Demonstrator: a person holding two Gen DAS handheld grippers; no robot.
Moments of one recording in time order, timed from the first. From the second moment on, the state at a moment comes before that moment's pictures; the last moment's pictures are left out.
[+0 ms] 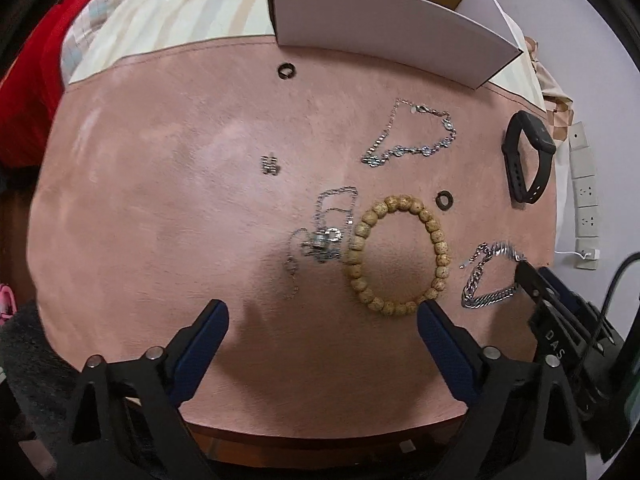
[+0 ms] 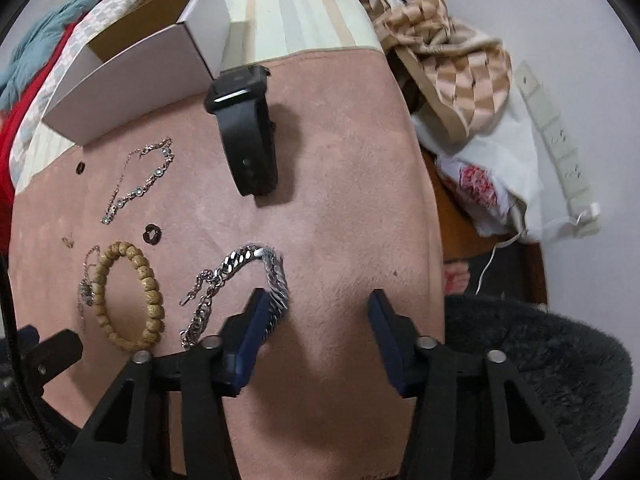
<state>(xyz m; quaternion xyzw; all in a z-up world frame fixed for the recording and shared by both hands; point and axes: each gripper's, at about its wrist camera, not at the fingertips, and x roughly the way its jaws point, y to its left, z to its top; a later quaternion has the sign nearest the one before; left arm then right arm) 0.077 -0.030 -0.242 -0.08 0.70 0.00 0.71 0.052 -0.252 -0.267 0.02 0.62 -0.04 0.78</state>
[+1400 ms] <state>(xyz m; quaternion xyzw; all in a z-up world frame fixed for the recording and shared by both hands) 0.099 -0.036 -0.134 -0.10 0.57 -0.08 0.81 0.049 -0.258 -0.153 0.14 0.56 0.10 0.81</state>
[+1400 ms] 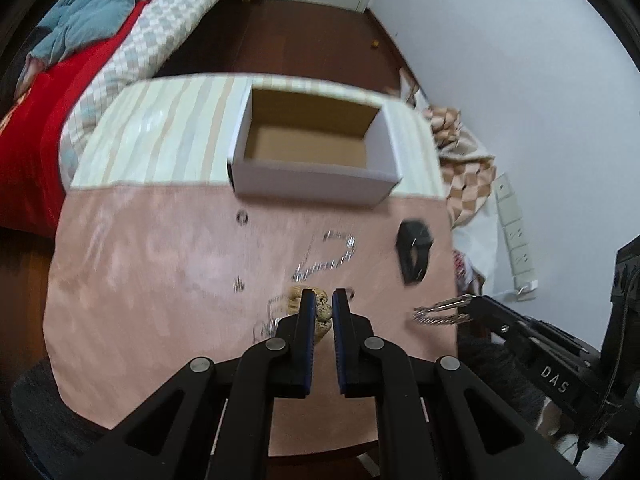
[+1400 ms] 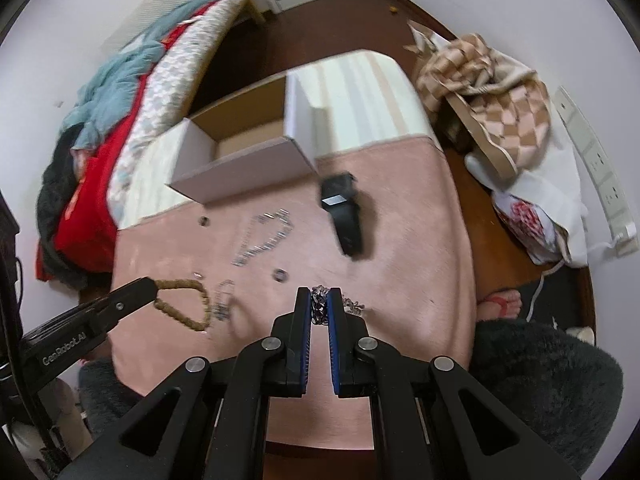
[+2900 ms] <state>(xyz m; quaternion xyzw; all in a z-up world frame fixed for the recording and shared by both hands) 0.280 0.001 -0.161 -0.03 0.59 -0.01 0.81 0.281 -0.203 -0.175 0.08 0.61 0.12 0.78</state>
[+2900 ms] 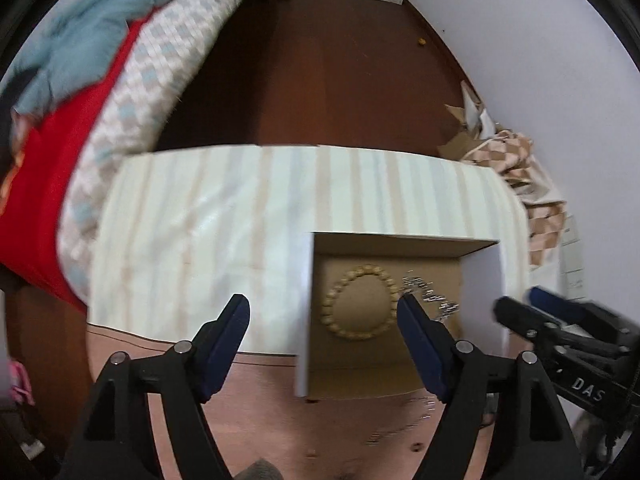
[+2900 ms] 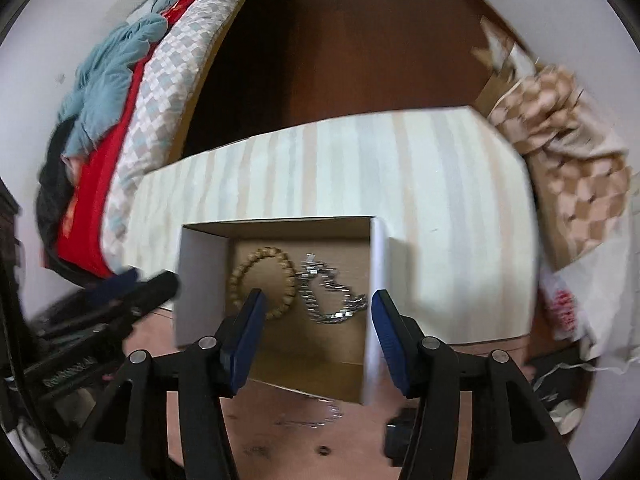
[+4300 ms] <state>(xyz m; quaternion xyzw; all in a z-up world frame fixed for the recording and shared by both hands) 0.129 0.005 -0.060 -0.01 0.46 0.04 0.89 0.107 -0.186 -0.042 -0.04 0.44 -0.01 0.90</state>
